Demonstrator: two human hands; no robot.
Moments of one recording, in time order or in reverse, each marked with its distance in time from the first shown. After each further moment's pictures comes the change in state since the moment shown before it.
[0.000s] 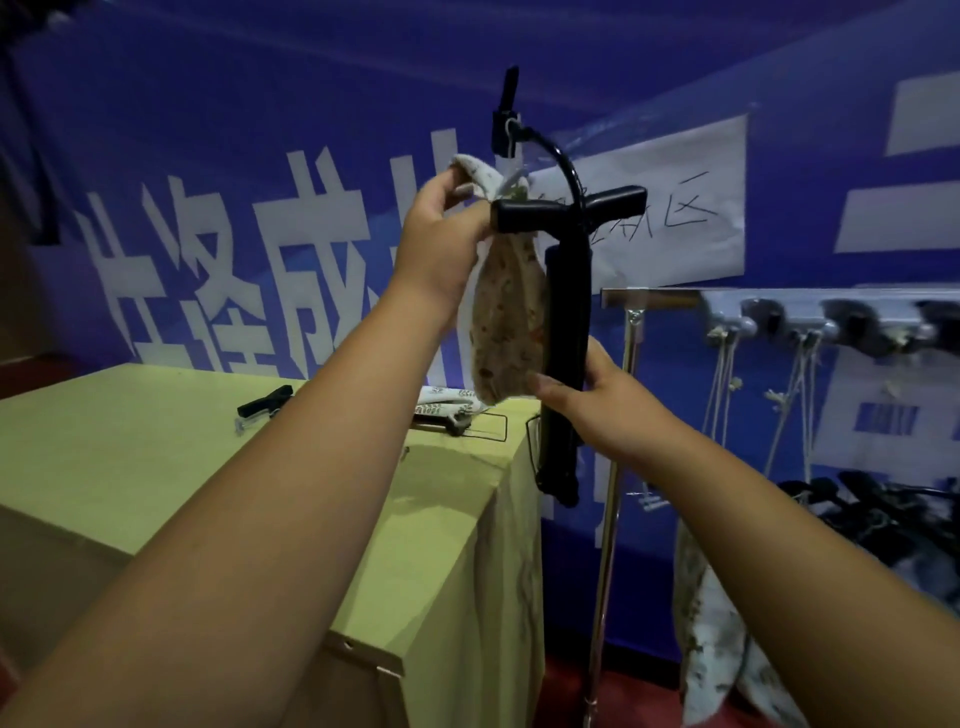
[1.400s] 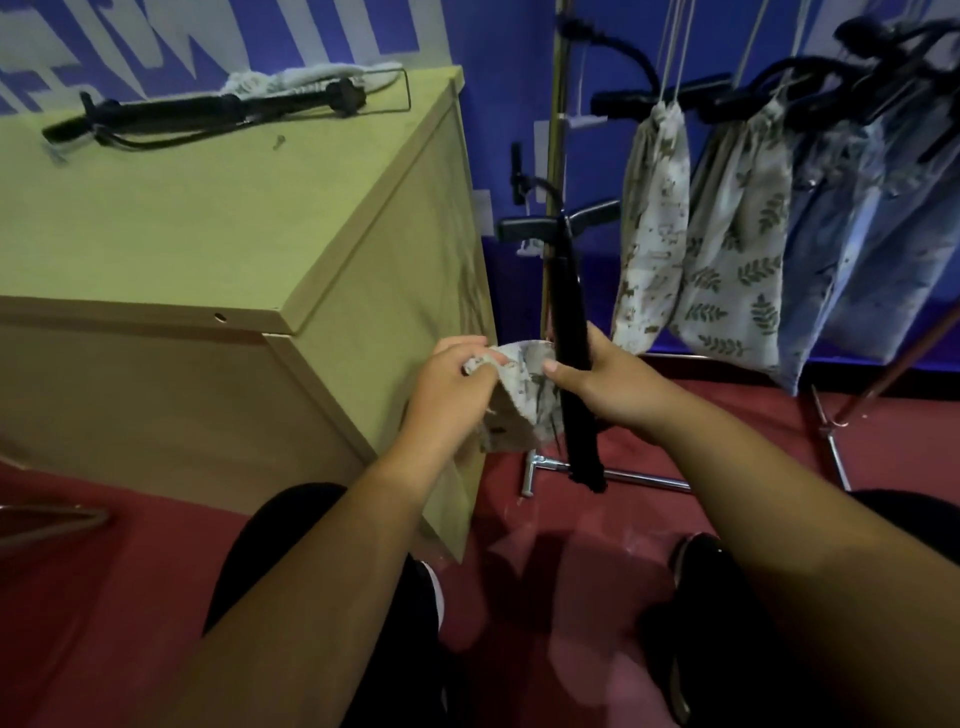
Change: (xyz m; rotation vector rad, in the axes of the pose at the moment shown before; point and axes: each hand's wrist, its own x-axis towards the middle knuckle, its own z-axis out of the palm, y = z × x) left_hand -0.360 -0.287 0.012 0.488 -0.248 -0.572; right_hand -0.209 0.261 0.077 0.069 -0.089 0.580
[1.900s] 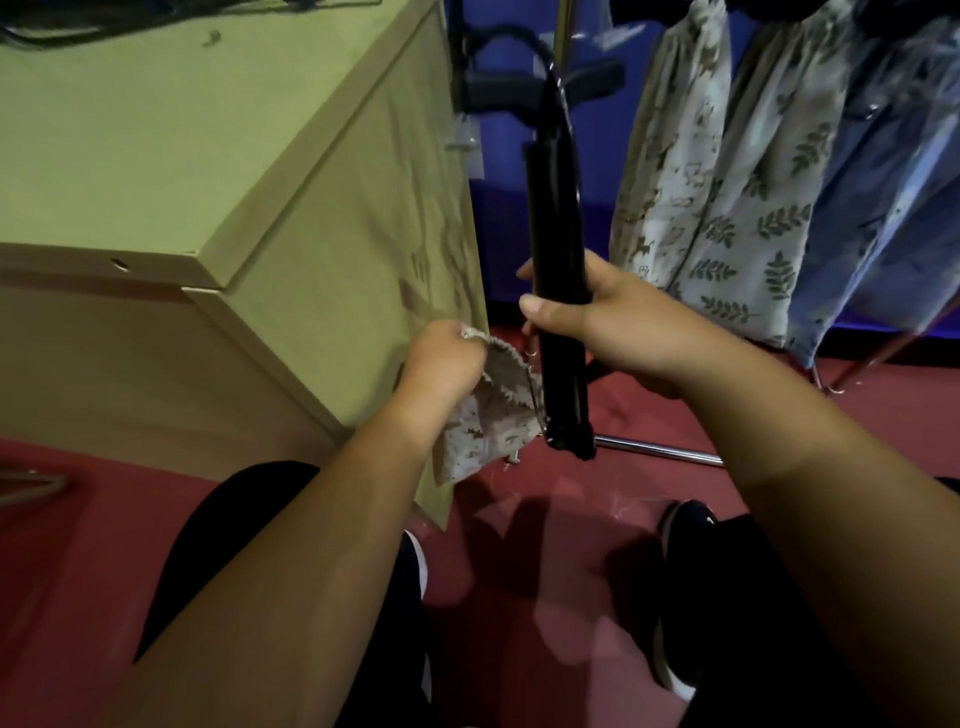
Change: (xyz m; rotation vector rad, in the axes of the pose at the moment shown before) left_hand 0.038 -0.031 0.025 0.058 -0.053 -0.333; right_hand -0.007 -0.043 -0.006 0.055 -0.073 -0.070
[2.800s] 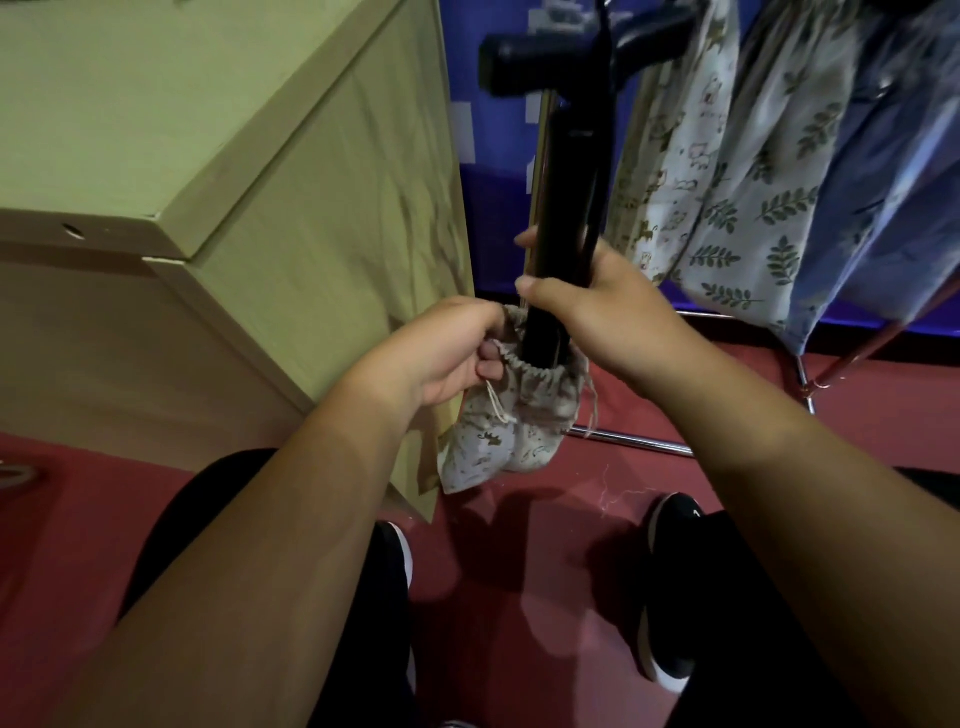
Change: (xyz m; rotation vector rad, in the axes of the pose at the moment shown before) left_hand -0.012 0.029 0.002 -0.603 -0.463 -0.158; right_hand 0.010 0.015 0.013 0.006 0.186 -0.125
